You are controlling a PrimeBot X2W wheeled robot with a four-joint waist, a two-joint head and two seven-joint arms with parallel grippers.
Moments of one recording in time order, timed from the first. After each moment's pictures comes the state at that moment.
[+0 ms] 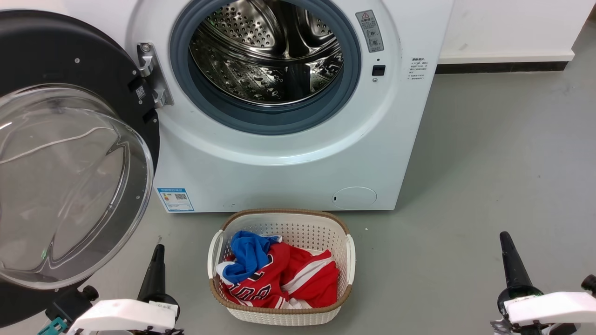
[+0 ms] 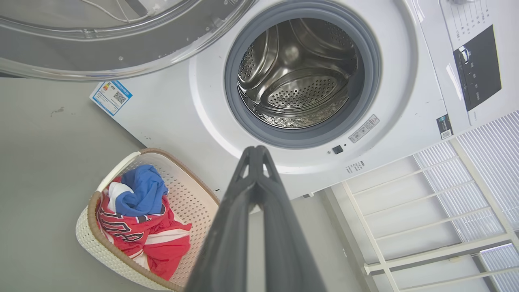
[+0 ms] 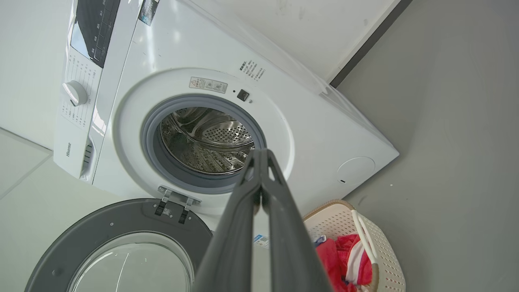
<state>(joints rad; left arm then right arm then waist) 0.00 0.05 0.09 0.18 -0.98 -0.12 -0.03 0.02 -0.08 -0.05 0.14 1.05 0.13 -0.07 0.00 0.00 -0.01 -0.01</state>
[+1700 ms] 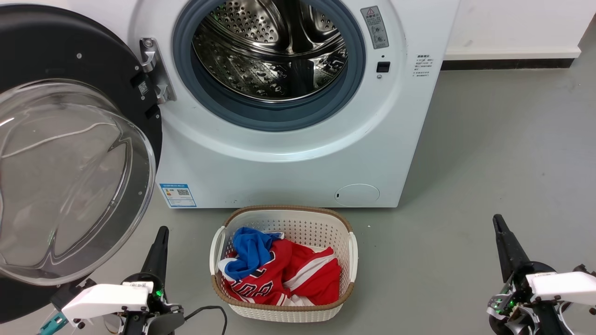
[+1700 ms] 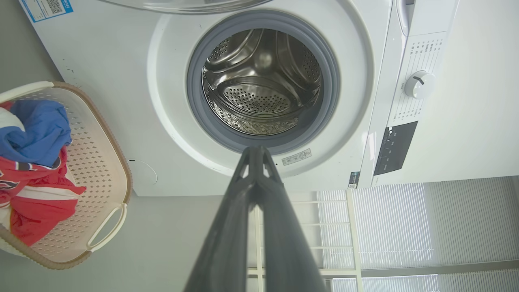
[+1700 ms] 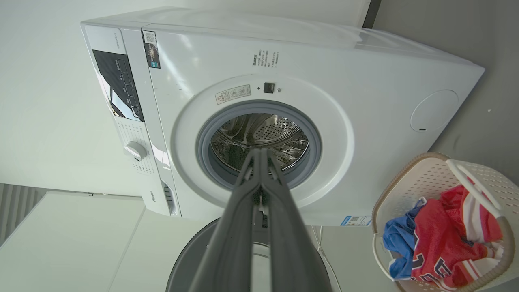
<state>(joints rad) -0.09 0.05 0.11 0.23 -1.50 -0.13 0.09 -0.08 -0.08 -0.07 0.23 1.53 0.13 0.06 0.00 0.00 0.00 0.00</state>
